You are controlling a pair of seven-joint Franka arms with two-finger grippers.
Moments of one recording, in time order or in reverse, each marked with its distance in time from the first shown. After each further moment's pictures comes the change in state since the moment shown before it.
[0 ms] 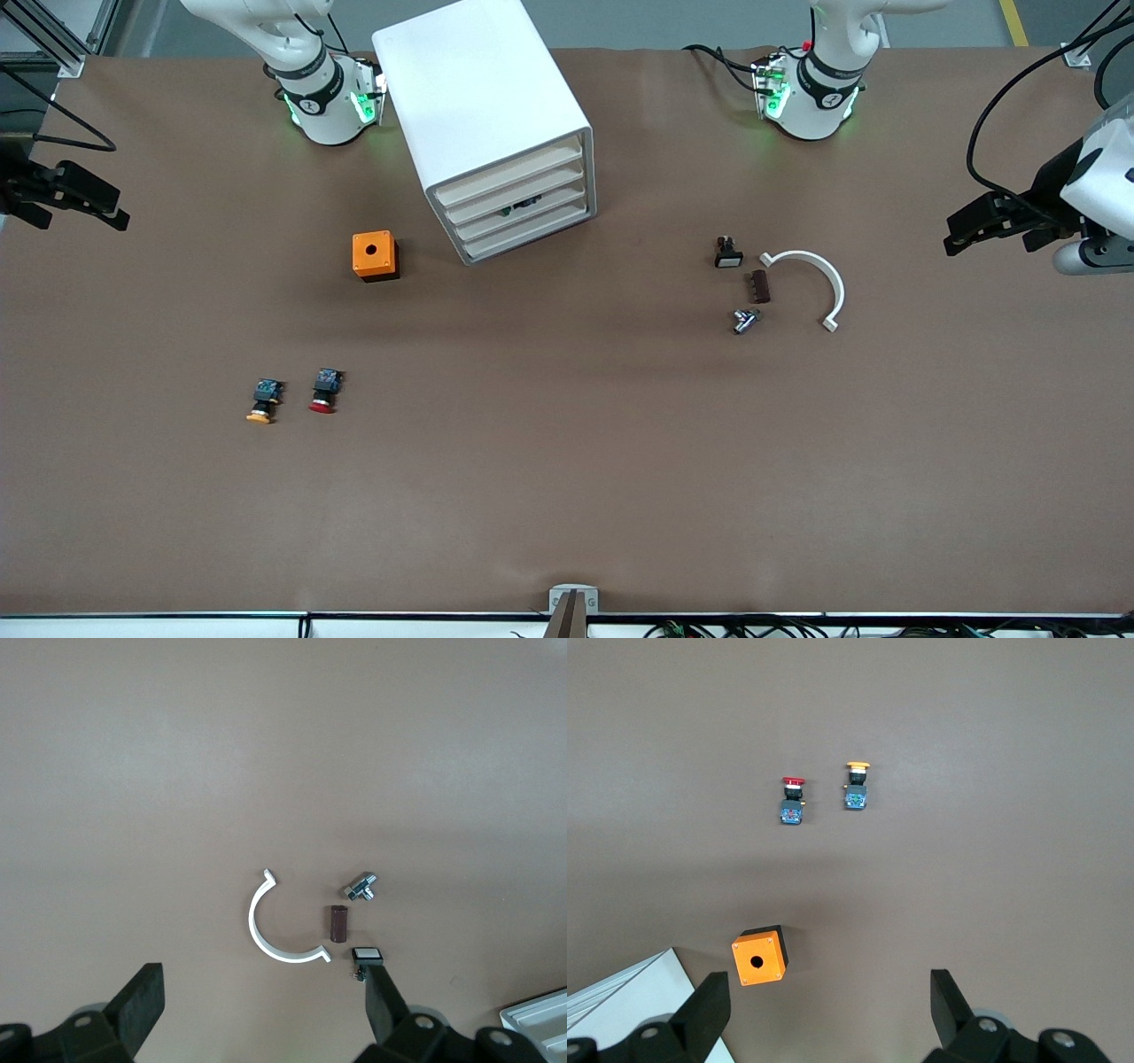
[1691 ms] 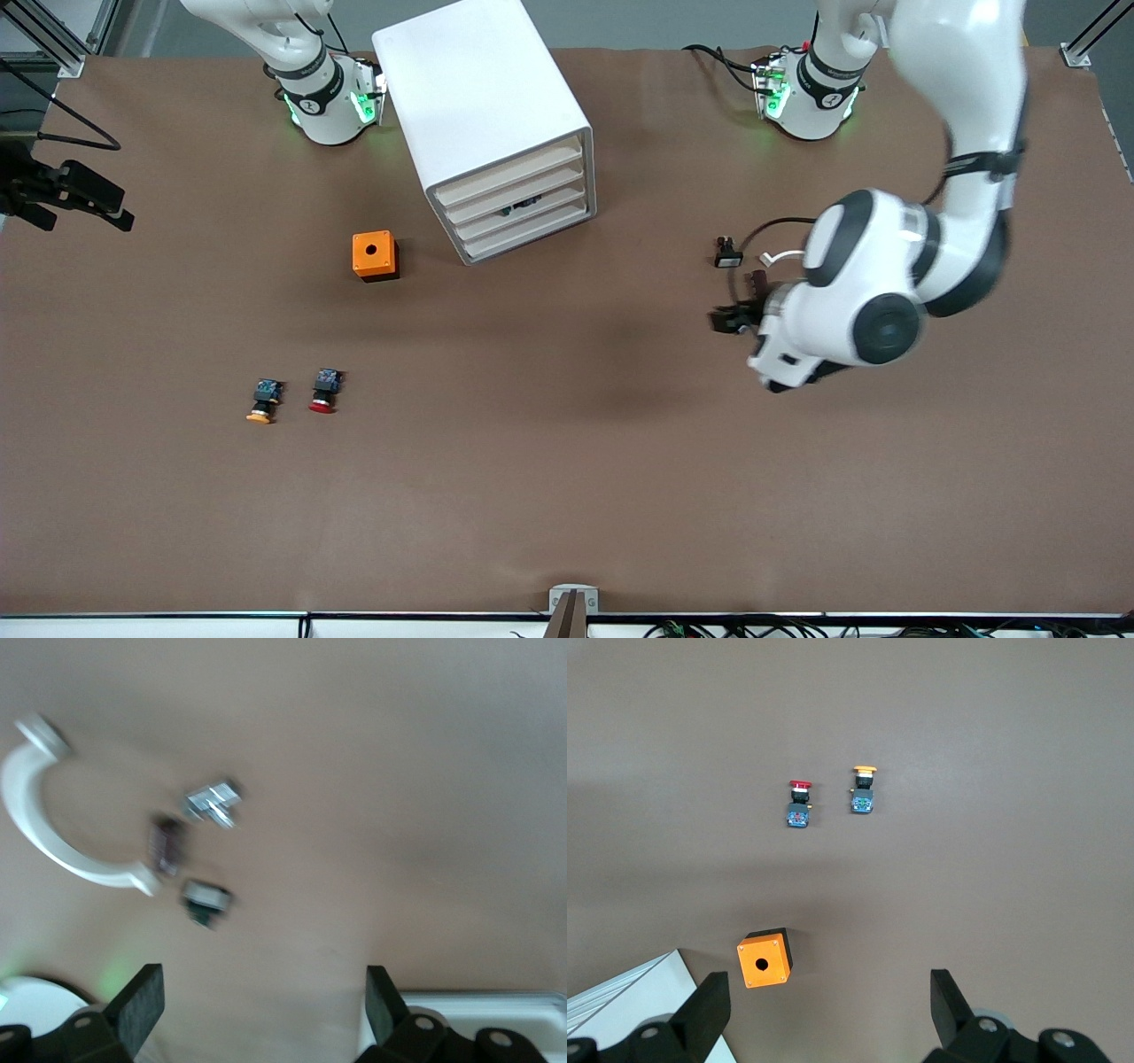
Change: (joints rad) left arm -0.301 0.495 -0.010 0.087 -0.252 0.018 -0.596; right arm 0.008 -0.002 0.002 -0.002 0.007 0.010 0.000
